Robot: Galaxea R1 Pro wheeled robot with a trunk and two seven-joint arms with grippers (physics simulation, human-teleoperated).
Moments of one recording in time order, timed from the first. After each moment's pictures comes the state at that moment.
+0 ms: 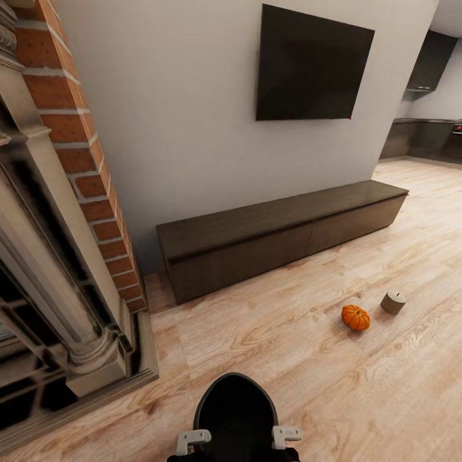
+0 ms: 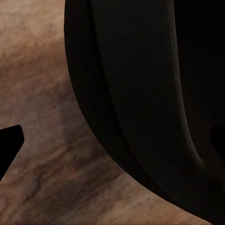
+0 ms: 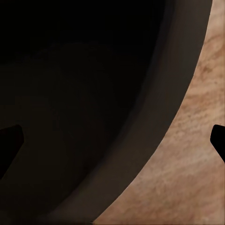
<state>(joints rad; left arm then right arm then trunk) -0.35 -0.17 -0.11 -0.33 0.19 0.05 -0.02 -0.34 0.17 0.13 -0.37 -0.12 0.07 -0.09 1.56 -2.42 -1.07</state>
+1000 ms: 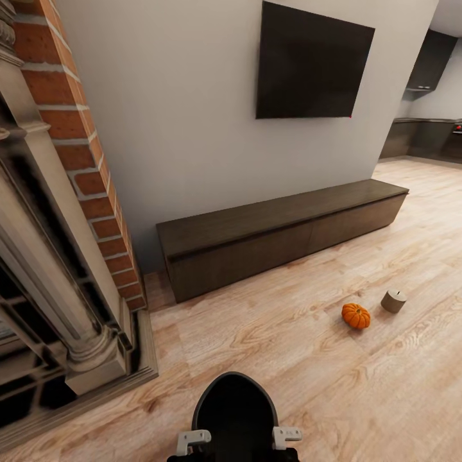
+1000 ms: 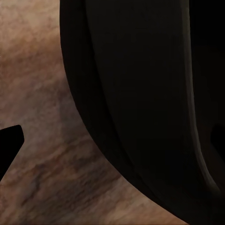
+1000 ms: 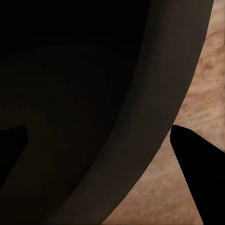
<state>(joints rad) -0.35 -0.17 -0.11 -0.33 0.19 0.05 -0.02 -0.35 0.17 0.13 -0.36 -0.11 0.06 -0.10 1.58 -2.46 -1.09</state>
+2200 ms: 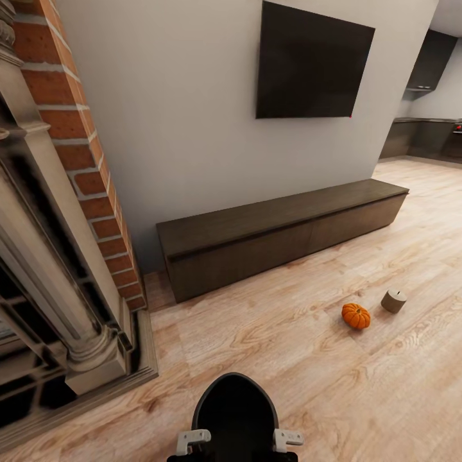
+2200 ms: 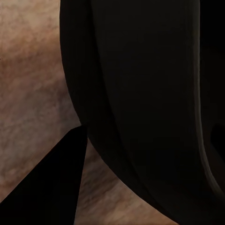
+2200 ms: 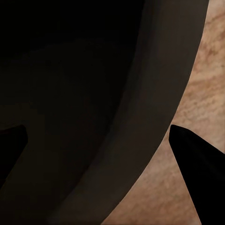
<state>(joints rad) -0.35 -0.17 -0.10 -0.33 0.20 0.05 -0.02 -0.34 0.17 0.13 -0.36 -0.19 0.07 -0.10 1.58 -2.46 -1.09</state>
